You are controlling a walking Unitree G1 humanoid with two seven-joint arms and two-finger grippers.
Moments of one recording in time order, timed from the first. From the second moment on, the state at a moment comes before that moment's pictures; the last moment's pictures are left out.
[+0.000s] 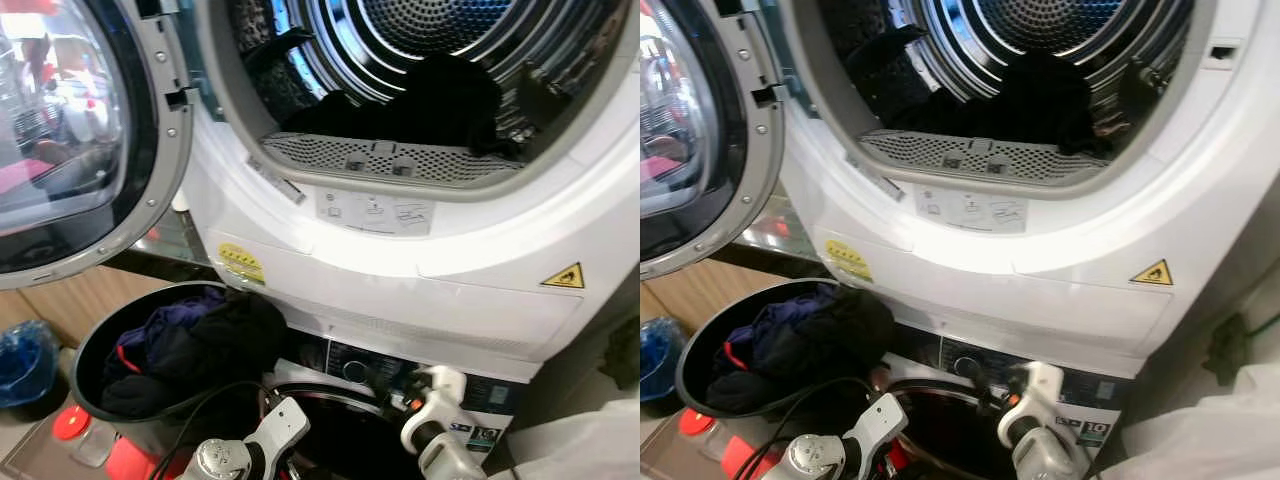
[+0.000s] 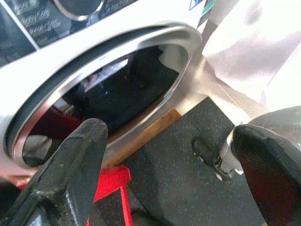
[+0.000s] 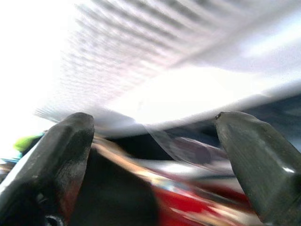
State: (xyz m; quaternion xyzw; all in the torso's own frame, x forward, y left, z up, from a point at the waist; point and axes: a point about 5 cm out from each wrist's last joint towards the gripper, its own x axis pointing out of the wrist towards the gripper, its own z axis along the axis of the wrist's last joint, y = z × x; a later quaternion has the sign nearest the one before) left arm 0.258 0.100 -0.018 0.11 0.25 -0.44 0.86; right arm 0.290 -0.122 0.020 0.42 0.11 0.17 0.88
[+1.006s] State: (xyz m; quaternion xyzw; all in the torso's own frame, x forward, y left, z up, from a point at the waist) left arm 0.257 0.121 -0.007 0.11 0.19 -0.42 0.88; right arm 0.184 -0.158 -0.085 0.03 0.45 0.00 0.89
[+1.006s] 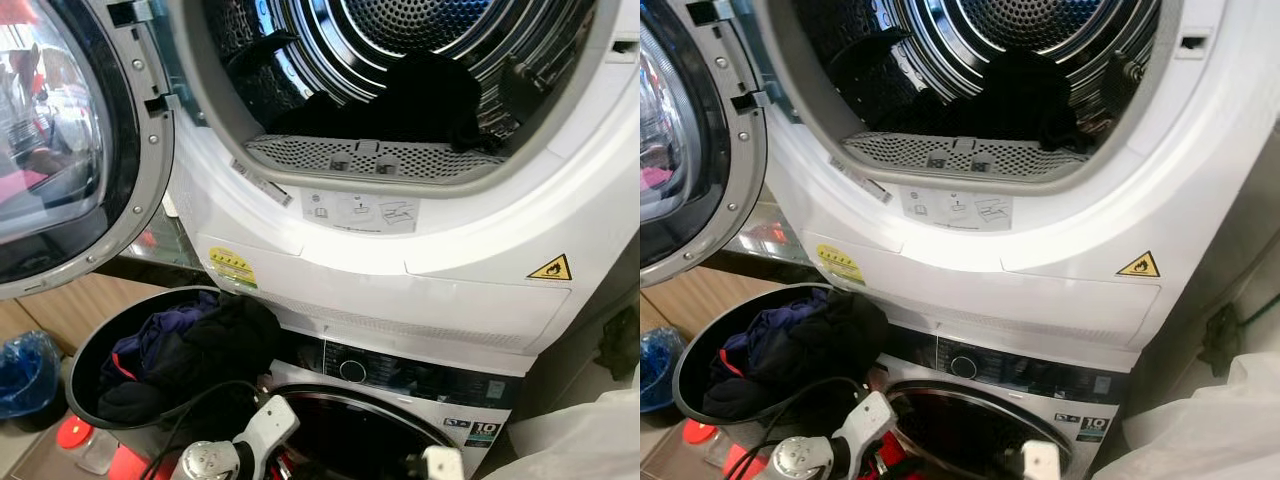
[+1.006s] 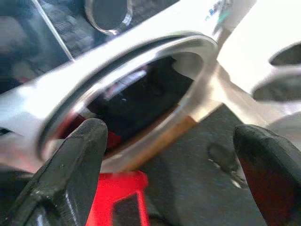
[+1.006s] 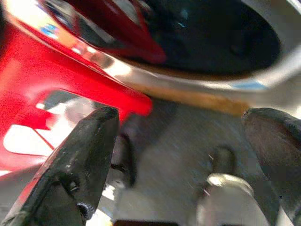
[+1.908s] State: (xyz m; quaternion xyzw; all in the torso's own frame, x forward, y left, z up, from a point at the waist) left arm 0.265 0.152 0.146 0.13 0.00 -0.24 0.96; right arm 0.165 -0.156 -0.094 -0.05 0.48 0.03 0.88
